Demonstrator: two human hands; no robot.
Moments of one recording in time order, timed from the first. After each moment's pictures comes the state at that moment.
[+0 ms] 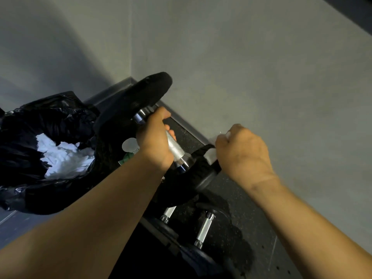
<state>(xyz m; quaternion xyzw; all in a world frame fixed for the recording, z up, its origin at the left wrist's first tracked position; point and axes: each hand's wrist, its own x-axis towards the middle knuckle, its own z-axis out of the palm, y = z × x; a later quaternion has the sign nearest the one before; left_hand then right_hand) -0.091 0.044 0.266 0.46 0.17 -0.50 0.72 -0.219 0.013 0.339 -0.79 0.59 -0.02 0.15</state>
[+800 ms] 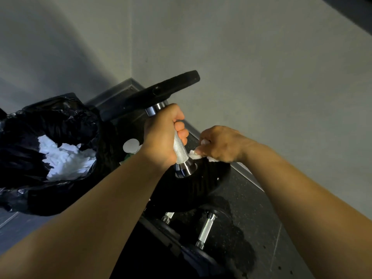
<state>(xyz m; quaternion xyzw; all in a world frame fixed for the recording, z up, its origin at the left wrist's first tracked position) -0.095 0.045 0.288 0.44 0.06 -0.55 0.70 -0.203 -0.038 0.316 -0.87 0.39 0.24 0.20</state>
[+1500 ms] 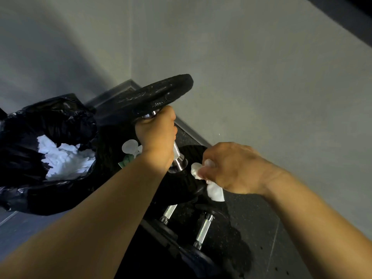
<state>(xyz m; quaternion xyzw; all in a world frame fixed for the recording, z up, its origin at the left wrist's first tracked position) -0.096 0.043 0.284 0.48 0.08 -0.39 0.78 -0.216 0.025 0.375 -0.86 0.39 0.30 0.16</state>
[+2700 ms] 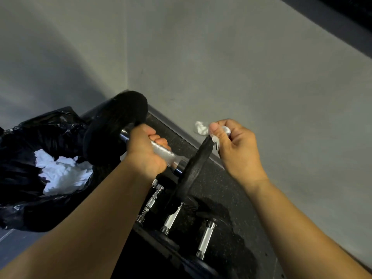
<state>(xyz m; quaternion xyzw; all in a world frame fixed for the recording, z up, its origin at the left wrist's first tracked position) -0.078 0.046 0.275 0.38 0.24 -0.55 0.70 -0.227 -0.008 0.323 -0.73 0.43 -0.30 0.44</state>
